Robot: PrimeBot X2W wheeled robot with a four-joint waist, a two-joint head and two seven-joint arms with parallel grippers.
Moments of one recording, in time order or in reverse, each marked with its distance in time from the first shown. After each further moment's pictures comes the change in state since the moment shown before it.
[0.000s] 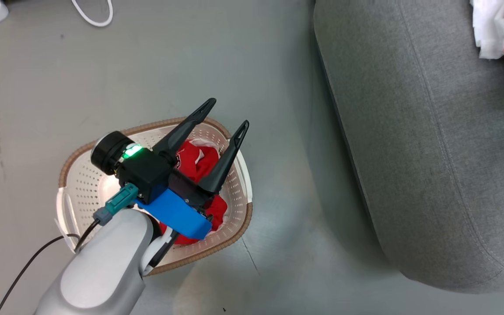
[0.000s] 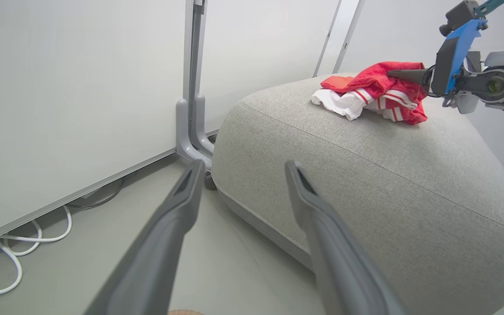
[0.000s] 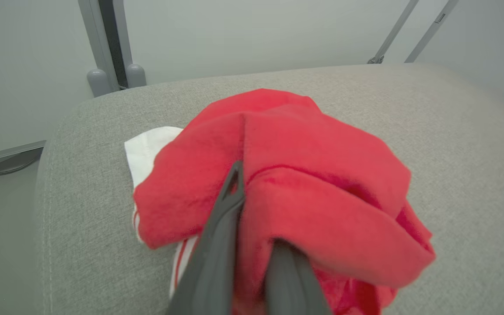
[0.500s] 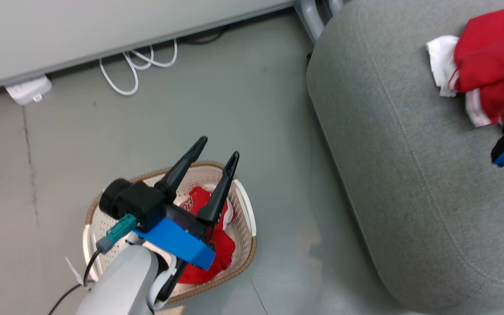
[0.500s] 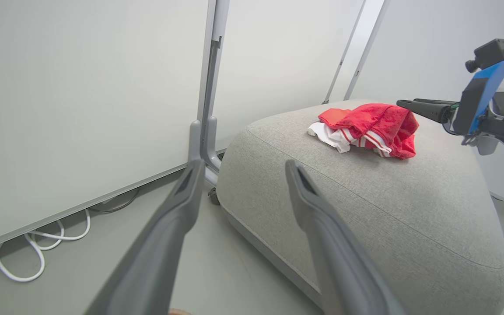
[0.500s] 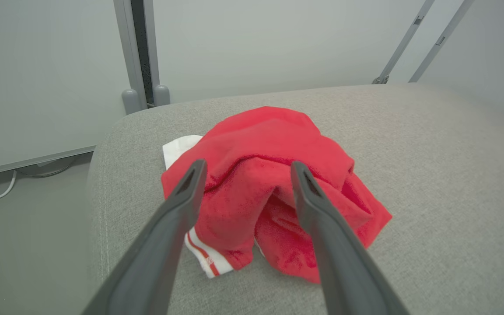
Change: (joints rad) left arm 0.153 -0.075 0.093 0.028 -0.022 -0.001 0.000; right arm 0.119 0.027 0.069 0.006 -0.022 0.000 -0.035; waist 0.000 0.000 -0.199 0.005
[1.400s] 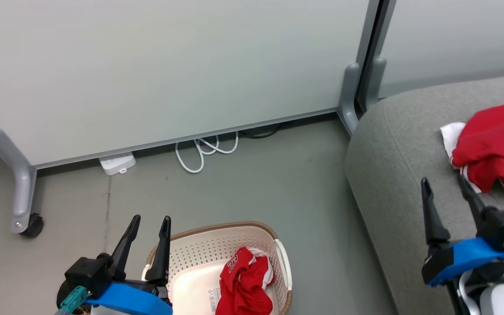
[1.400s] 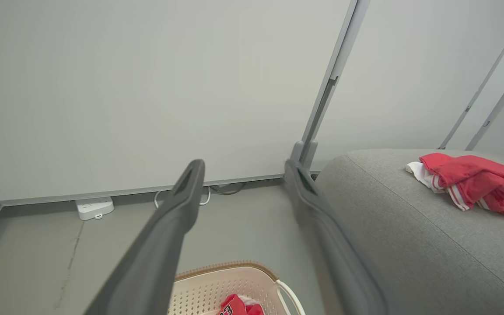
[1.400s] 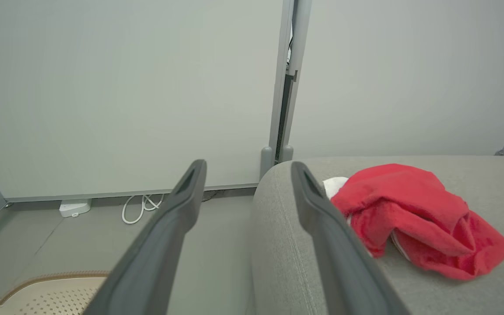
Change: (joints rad) left arm 0.345 -0.104 0.348 0.049 0.053 -0.003 0.000; right arm 0.653 0.187 0.232 -0.742 0.116 0.000 0.087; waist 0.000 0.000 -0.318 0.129
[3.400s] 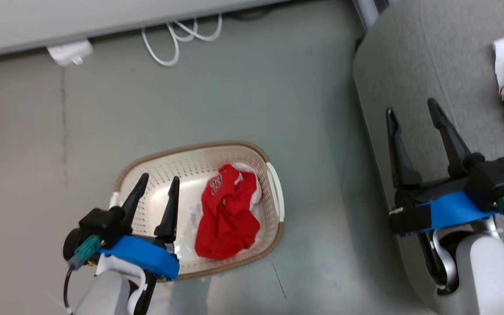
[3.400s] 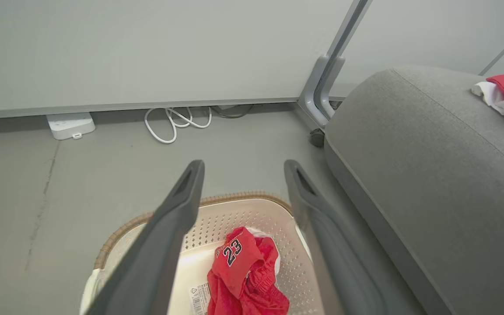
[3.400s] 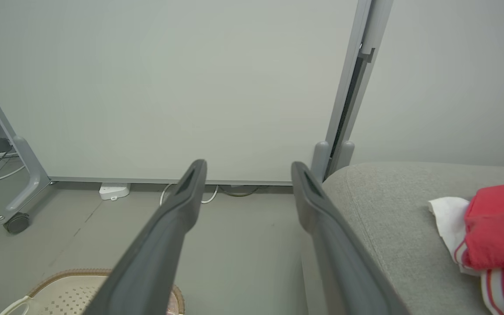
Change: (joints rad) left arm -0.187 -0.016 -0.012 0.134 0.052 -0.002 0.000; right arm -0.126 0.057 0.142 -0.198 -0.003 0.000 0.011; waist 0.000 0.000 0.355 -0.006
